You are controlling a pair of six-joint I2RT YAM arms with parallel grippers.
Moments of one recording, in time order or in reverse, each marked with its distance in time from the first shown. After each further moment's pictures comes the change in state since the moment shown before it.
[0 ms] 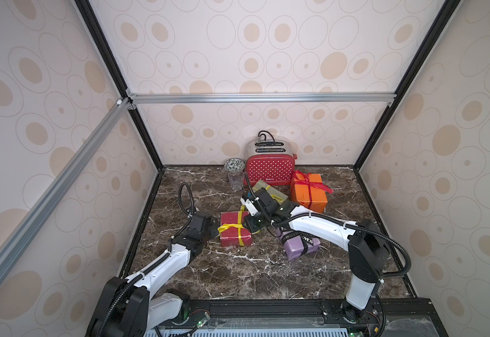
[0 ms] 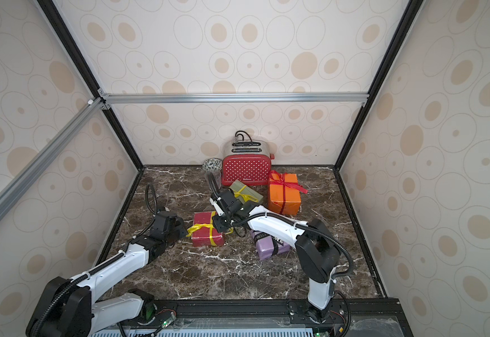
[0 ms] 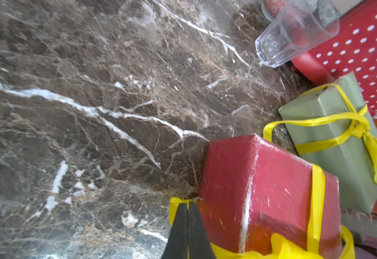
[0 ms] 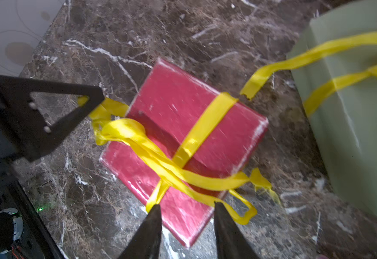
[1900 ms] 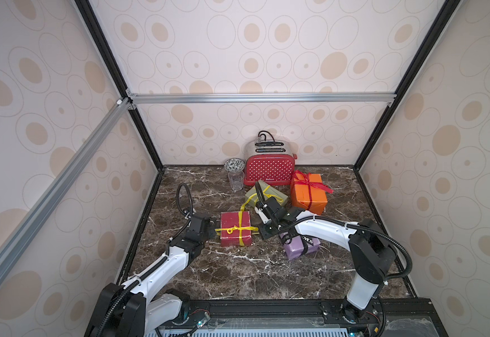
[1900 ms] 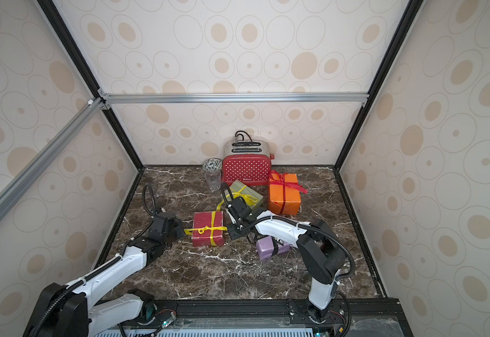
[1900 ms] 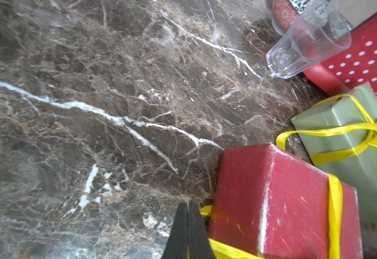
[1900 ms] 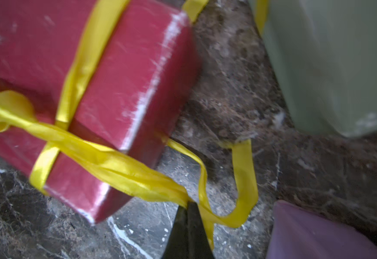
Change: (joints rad) left arm 0.000 -0.068 -0.021 -0.050 -0.121 0.005; right arm -0.095 -0.098 -0.282 0.024 0.053 0.081
